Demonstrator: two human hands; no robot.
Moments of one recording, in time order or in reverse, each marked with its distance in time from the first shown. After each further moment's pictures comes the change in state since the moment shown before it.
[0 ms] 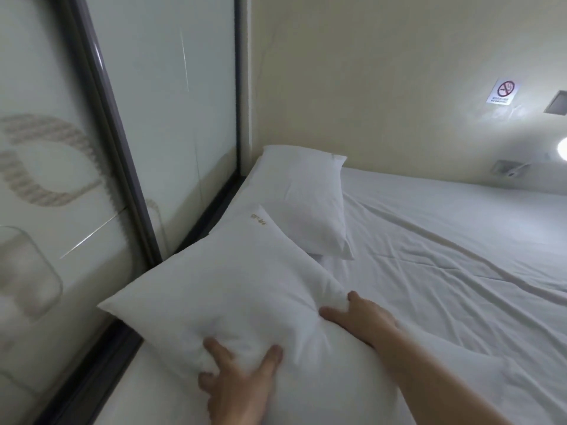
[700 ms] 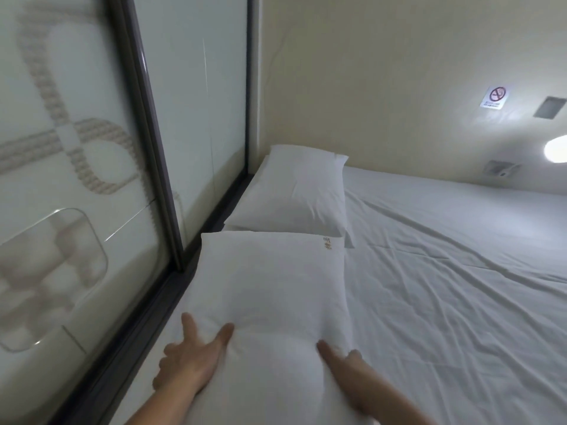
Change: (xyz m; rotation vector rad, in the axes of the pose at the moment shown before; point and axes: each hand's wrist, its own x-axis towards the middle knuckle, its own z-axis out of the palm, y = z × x) left_hand 0.043 -0.049 -0.098 0.484 0.032 0.056; right_hand -0.150 -0.007 0.060 0.430 -0.214 0.237
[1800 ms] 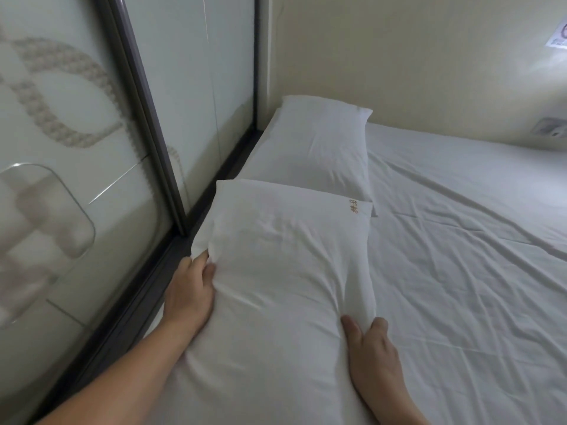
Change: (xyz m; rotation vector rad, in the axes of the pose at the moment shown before) left_hand 0.076 0.025 -0.007 -0.119 0.359 0.543; right_hand 0.020 -0.005 0.026 0.169 0.311 -0.196
